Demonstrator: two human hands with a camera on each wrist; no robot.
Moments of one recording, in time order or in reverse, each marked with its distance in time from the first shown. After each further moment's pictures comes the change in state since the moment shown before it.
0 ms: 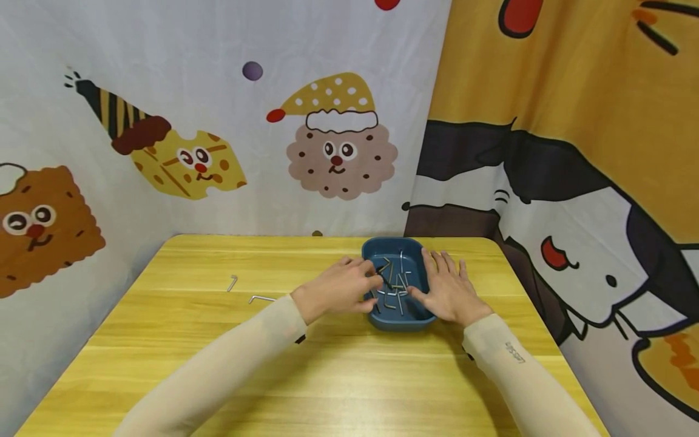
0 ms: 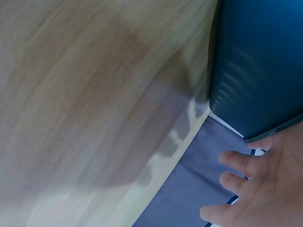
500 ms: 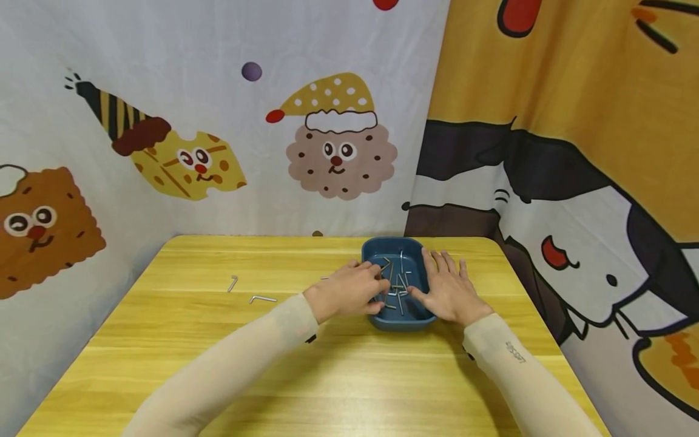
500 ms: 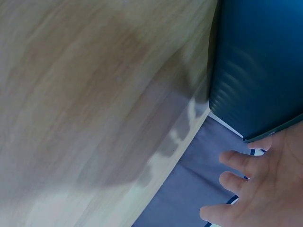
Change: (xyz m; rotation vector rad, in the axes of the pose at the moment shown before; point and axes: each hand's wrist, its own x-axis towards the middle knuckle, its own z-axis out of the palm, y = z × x) left_hand 0.017 0.014 -0.001 0.050 -0.110 -0.010; right_hand 0.001 0.002 0.000 -0.004 -0.012 0.002
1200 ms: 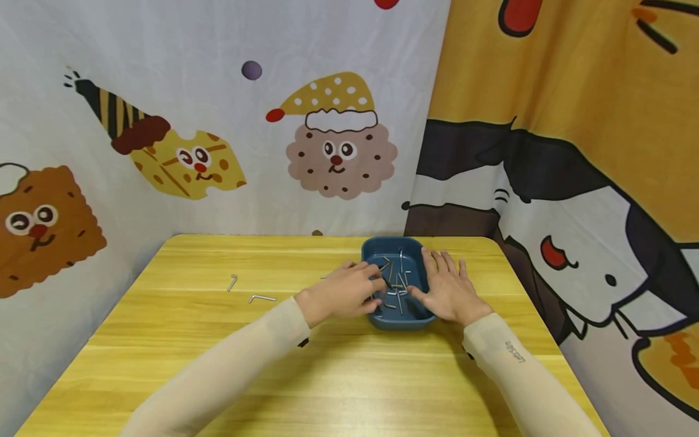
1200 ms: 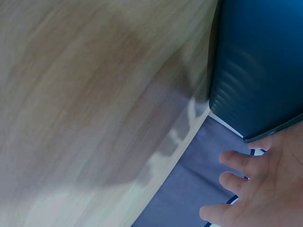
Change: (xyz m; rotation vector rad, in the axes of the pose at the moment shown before) left_hand -0.012 -0.002 0.004 -0.057 0.080 0.012; right_hand -0.001 0.000 -0.003 -0.003 -0.008 0.002
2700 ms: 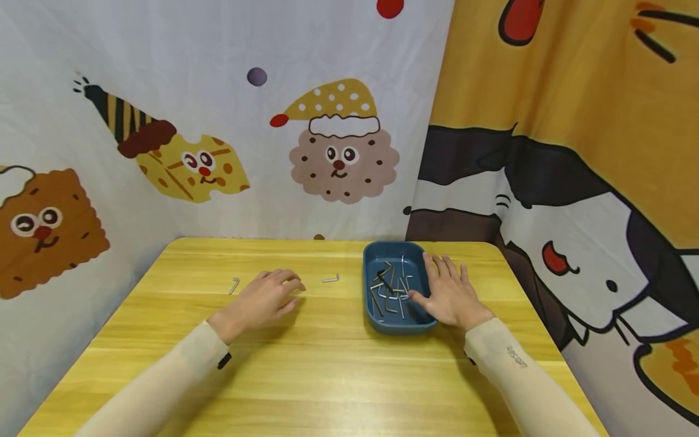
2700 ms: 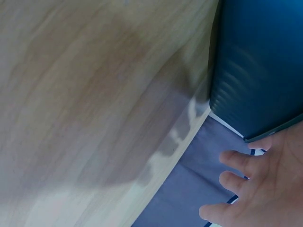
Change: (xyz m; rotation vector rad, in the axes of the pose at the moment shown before) left_hand -0.142 -0.089 0.053 -0.179 0.190 -0.254; right_hand 0.000 0.000 0.003 0.003 0.026 -0.010
